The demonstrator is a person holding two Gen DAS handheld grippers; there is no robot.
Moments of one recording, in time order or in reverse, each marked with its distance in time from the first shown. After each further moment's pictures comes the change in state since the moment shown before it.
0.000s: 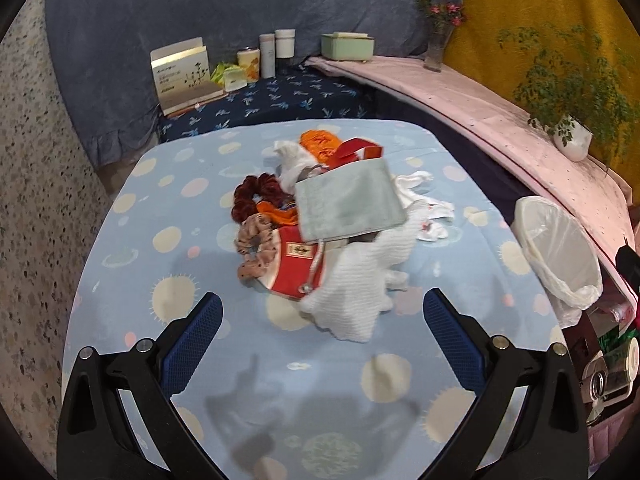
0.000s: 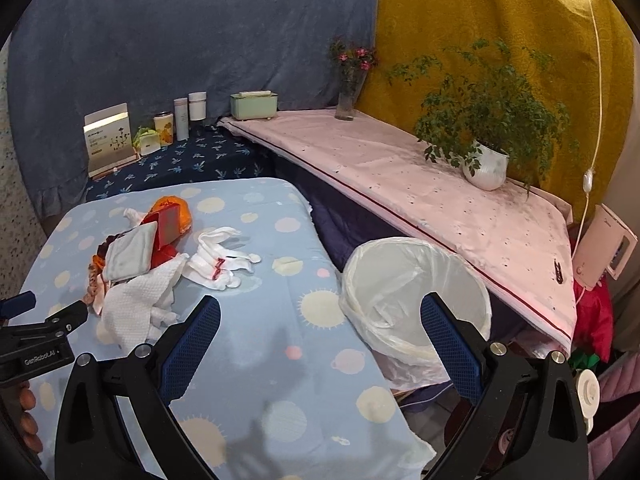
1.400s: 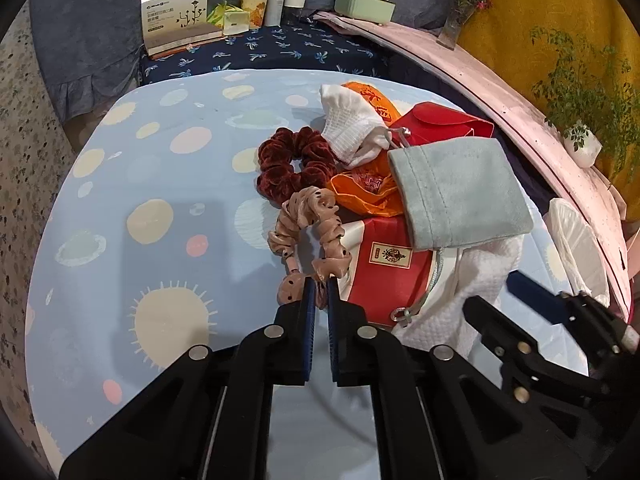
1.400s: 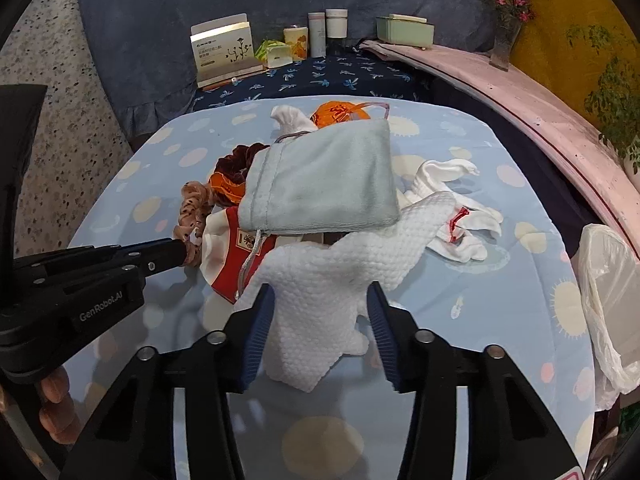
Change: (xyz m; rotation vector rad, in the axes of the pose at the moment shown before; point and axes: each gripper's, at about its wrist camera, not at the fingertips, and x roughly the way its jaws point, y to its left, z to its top) left arm 0.091 0.082 0.012 -0.067 0.141 -0.123; right arm 0.107 0.186 -0.027 -0.164 0.243 0.393
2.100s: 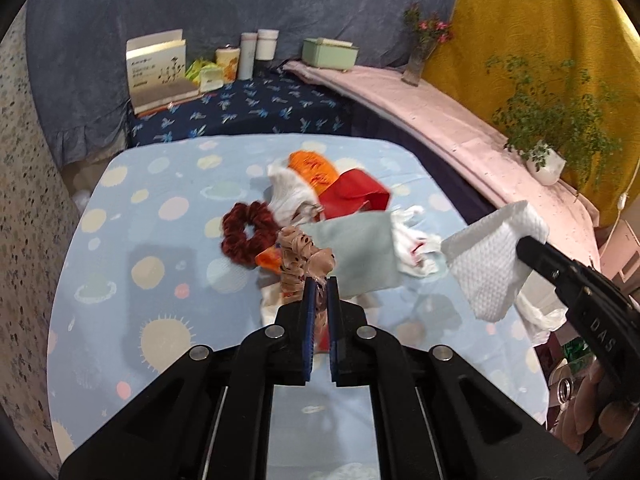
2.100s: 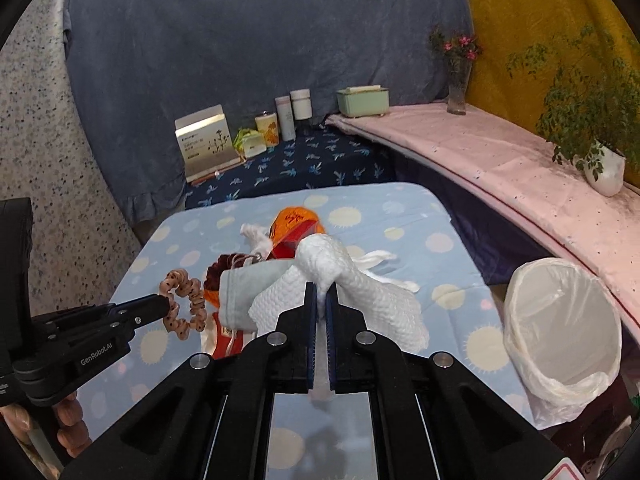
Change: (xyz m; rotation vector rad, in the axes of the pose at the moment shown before) left arm -0.081 -0.055 0.022 0.061 -0.147 -0.064; right arm -0.117 -0.069 0.031 0.124 -0.261 -0.015
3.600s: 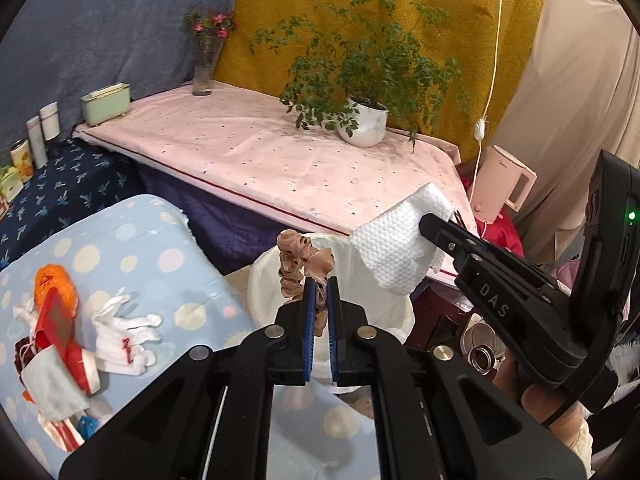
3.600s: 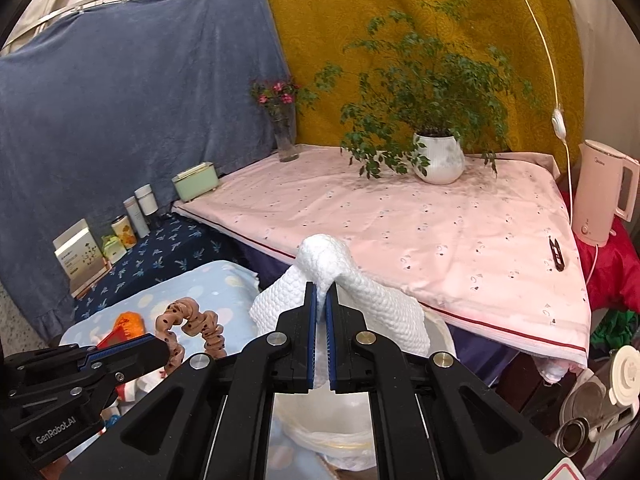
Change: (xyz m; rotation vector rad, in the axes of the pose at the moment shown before) left arm 0.031 -0.301 0.037 0.384 0.019 -0.449; right arm -0.089 -0.245 0.008 0.319 -0.187 -0.354
